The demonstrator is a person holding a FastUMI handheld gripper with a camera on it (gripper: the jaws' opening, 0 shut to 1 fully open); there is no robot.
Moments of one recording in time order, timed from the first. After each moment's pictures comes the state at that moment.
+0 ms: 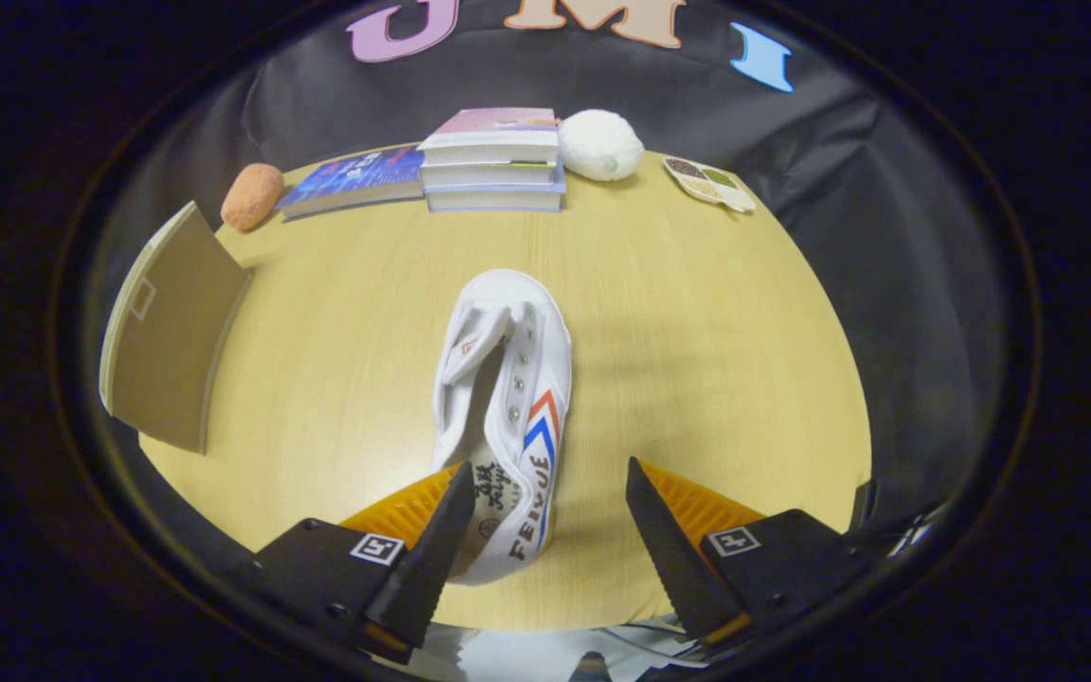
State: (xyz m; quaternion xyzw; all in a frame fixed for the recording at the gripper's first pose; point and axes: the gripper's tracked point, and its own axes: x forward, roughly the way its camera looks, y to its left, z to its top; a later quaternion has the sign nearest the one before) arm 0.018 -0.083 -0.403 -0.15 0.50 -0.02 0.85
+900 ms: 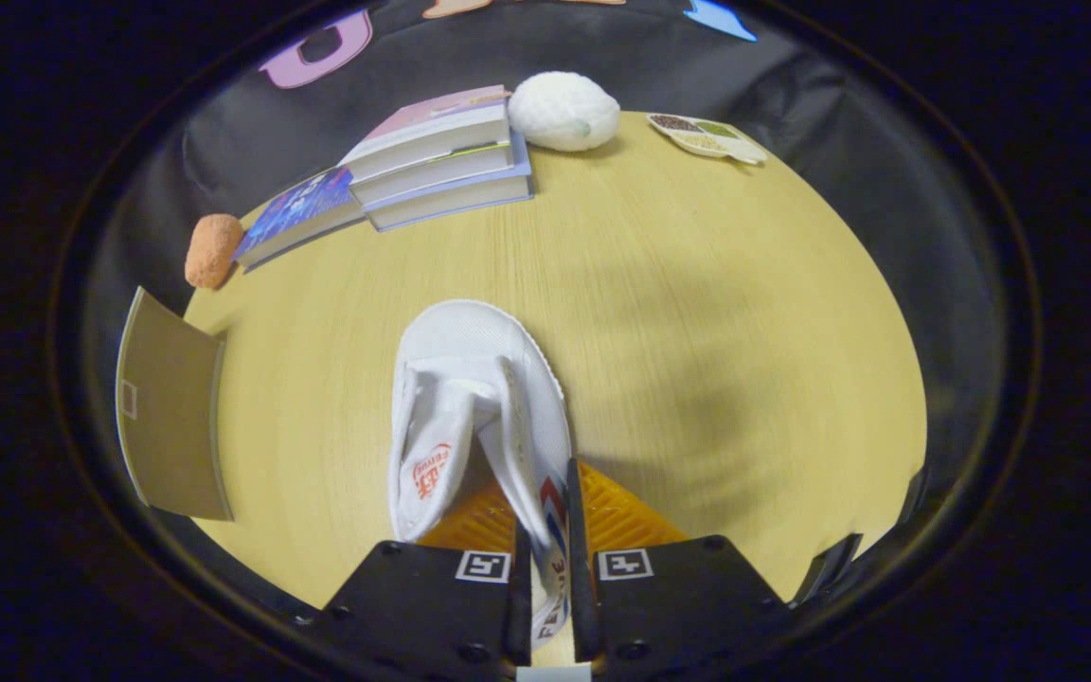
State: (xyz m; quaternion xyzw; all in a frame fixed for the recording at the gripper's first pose) arm 0.074 -0.085 -0.441 -0.03 0.54 -0.03 0.84
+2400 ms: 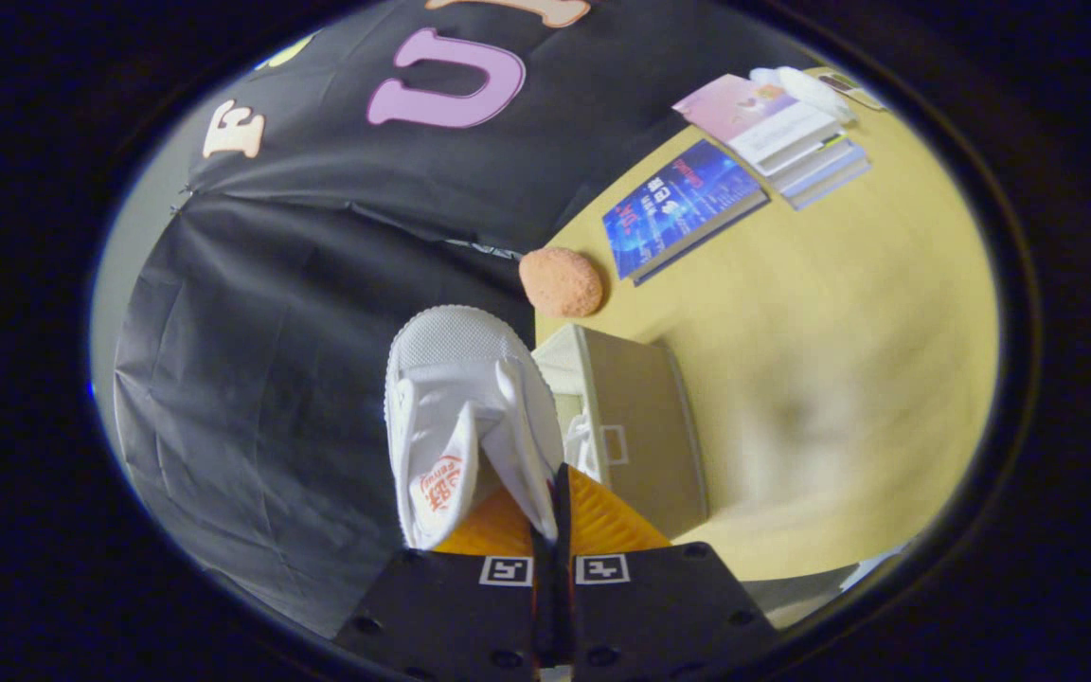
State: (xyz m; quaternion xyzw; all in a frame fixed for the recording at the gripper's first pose) arm 0.017 0.306 -0.266 0.30 0.53 0.23 0.76
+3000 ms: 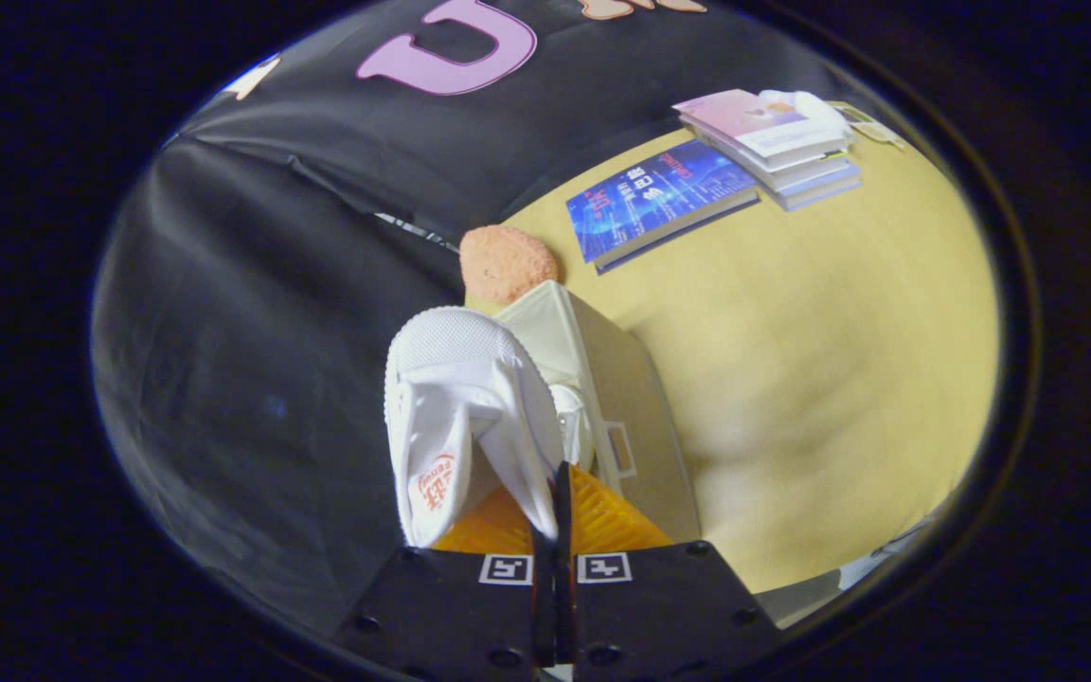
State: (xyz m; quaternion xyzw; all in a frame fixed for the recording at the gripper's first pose) arm 0.014 0.345 -0.345 0.19 0.52 0.11 0.83
